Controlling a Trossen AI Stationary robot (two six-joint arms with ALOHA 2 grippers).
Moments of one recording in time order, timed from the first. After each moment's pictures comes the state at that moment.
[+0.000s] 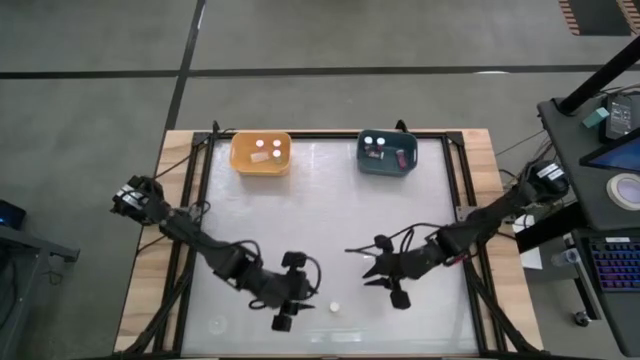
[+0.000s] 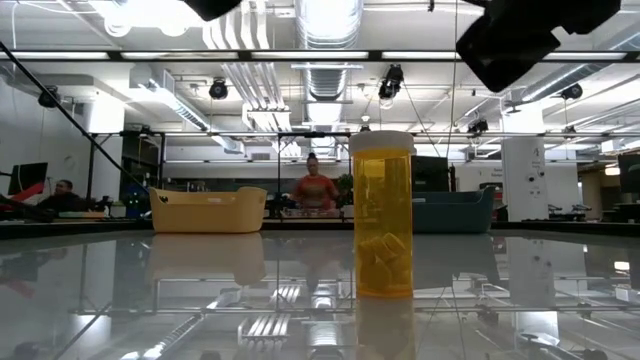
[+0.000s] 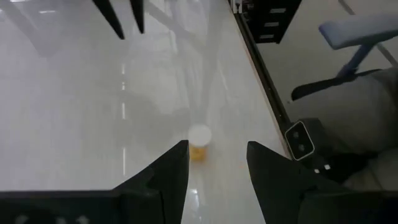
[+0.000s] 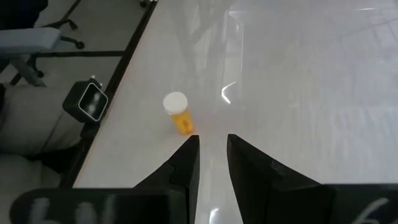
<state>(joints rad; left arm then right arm) -0.56 1.61 1.21 -0.23 -0.24 -0.32 0.52 1.38 0.77 0.01 0.15 0.33</state>
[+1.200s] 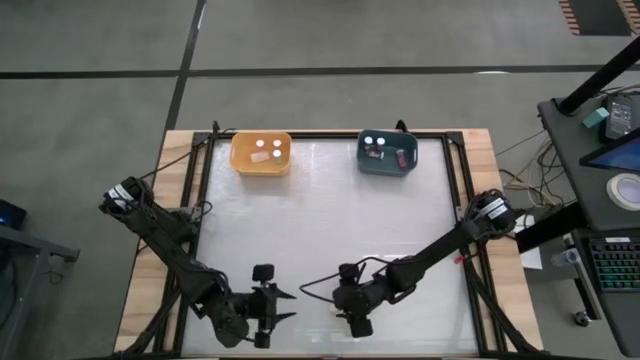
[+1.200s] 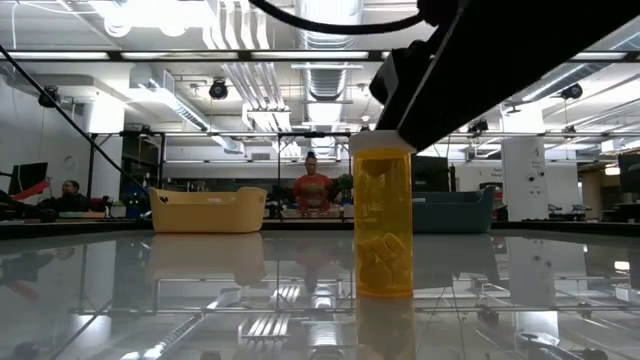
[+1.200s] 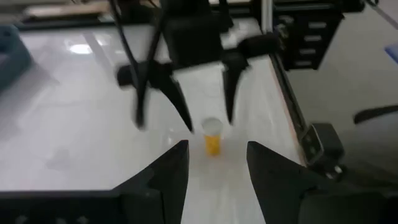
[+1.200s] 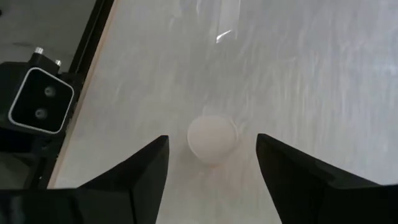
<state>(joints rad) -0.82 1.57 1.11 -0.20 -0.72 -0.49 0.53 1.94 1.25 -0.17 0.12 0.34</state>
